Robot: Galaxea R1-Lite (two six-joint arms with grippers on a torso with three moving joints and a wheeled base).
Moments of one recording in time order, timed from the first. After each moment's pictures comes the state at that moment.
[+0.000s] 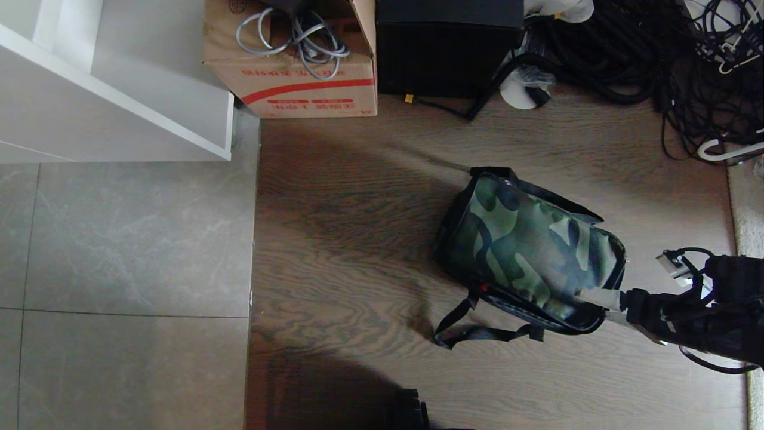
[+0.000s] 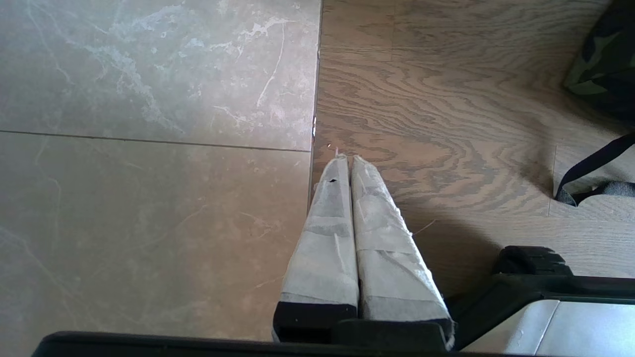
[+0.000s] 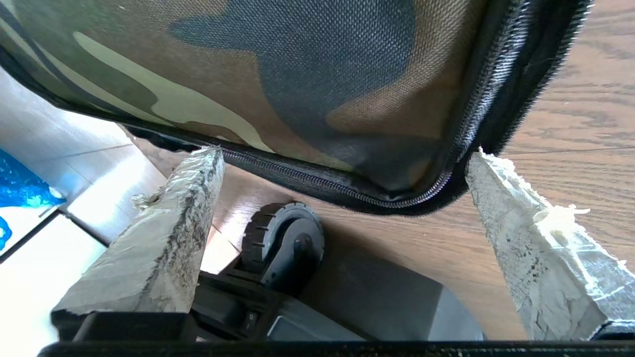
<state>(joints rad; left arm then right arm) 0.00 0.00 0.00 0.00 0.00 0.00 -0.25 1.92 -0.44 -0.86 0.67 0.31</state>
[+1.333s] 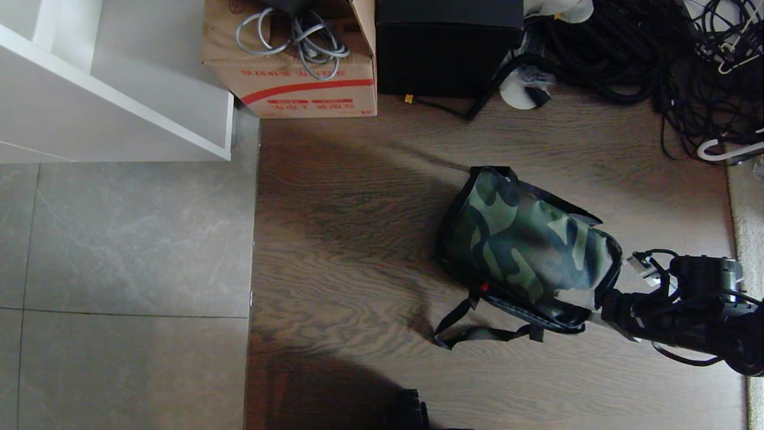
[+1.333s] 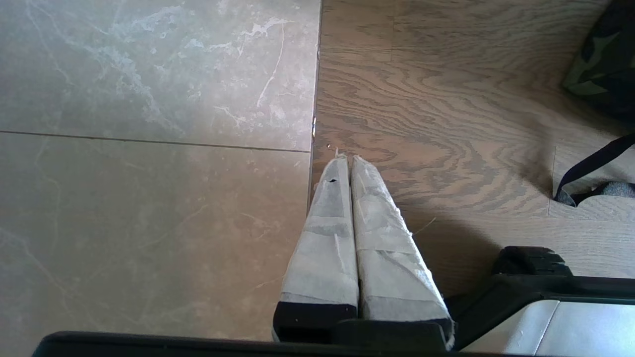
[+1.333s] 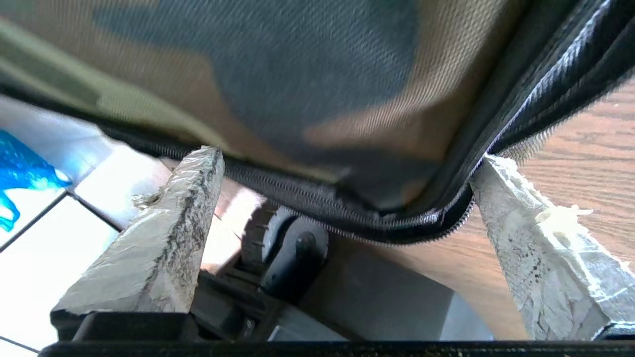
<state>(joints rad) 0.00 0.00 0.00 0.00 0.00 0.00 -0.18 2.04 -0.52 -0.90 0.67 0.36</state>
